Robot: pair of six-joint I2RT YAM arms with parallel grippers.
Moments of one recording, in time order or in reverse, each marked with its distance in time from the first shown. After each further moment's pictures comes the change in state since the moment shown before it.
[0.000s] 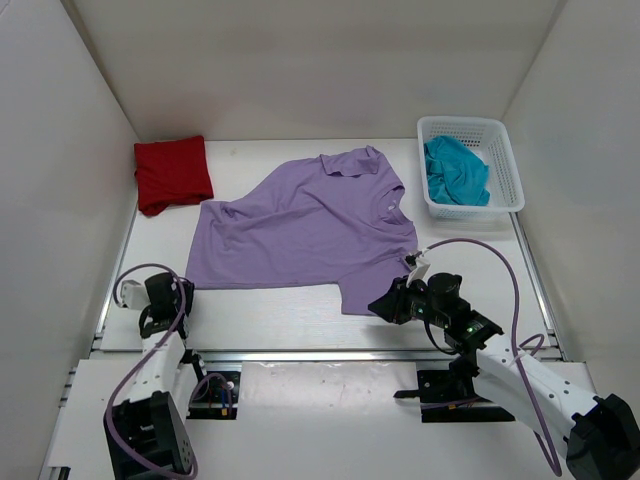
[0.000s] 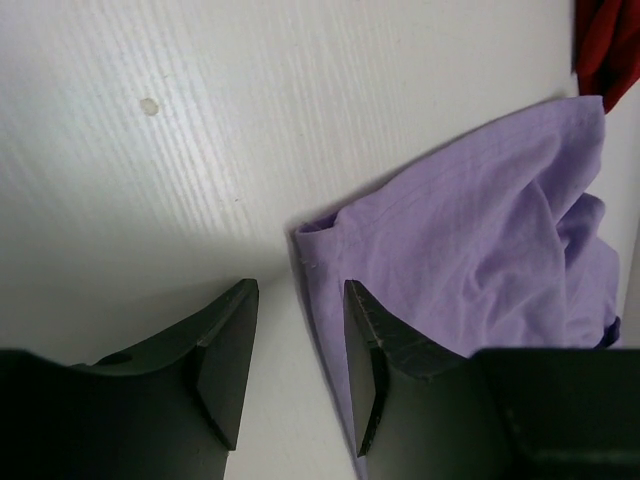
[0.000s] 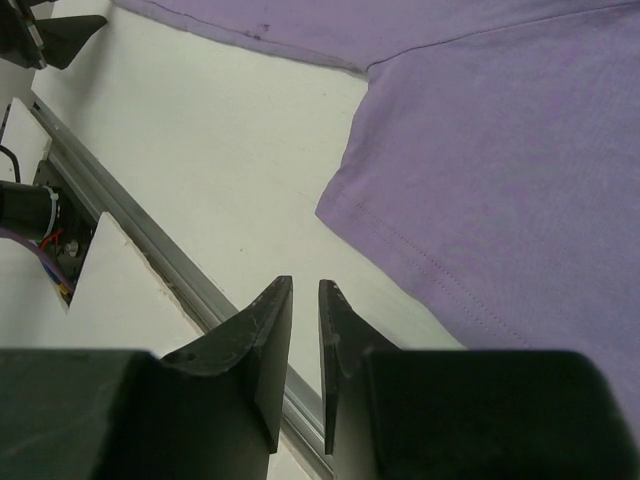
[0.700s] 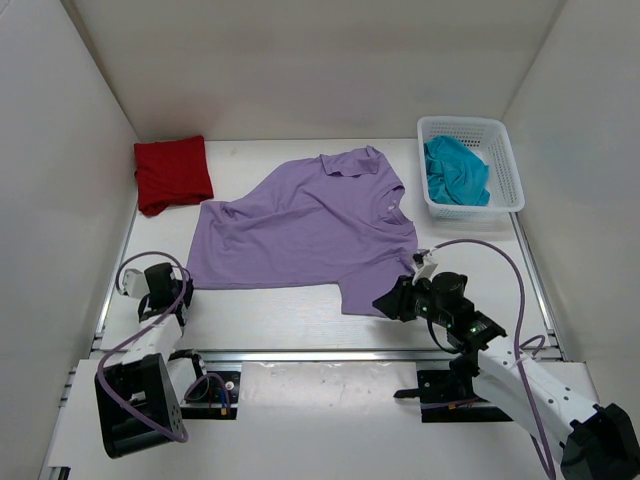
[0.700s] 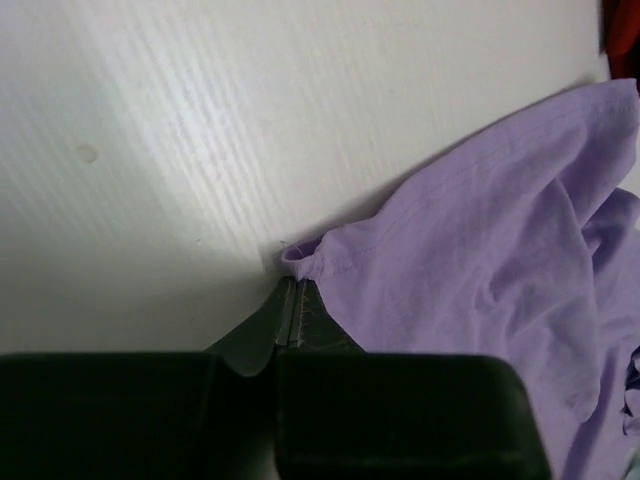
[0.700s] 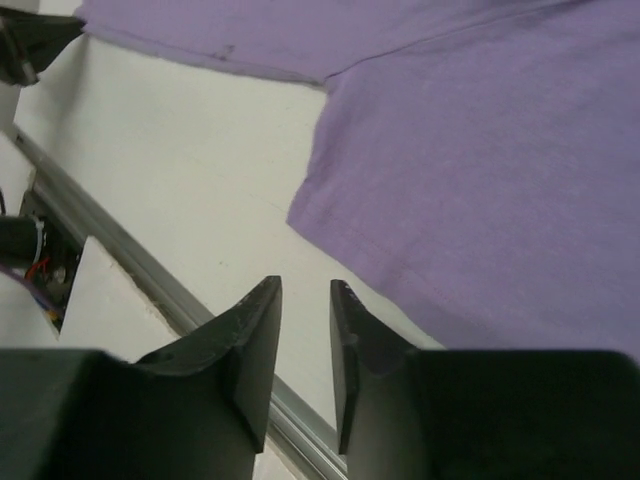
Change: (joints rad) left arm 0.004 0.220 0.048 0.156 0.018 0.056; right arm -0.052 -0.017 0.000 -0.028 0.010 0.005
